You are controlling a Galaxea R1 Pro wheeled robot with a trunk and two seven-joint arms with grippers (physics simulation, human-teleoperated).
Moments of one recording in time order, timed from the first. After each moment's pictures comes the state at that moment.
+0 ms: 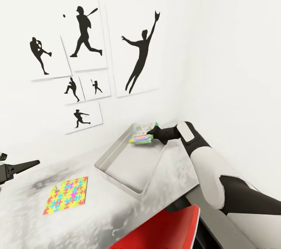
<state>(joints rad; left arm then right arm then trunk) -0.35 0.52 0.63 -1.38 0.10 1.02 -1.57 -1.16 0.13 -0.18 -0.48 -0.66 0.94 -0.06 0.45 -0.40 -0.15</state>
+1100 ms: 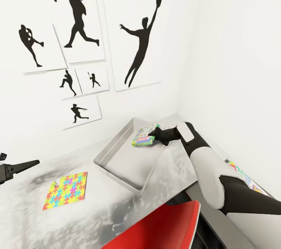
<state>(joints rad) -0.35 0.52 0.63 -1.38 0.10 1.02 -1.57 -1.16 0.14 -0.20 -0.48 -0.66 0.93 -0.12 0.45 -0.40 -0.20</state>
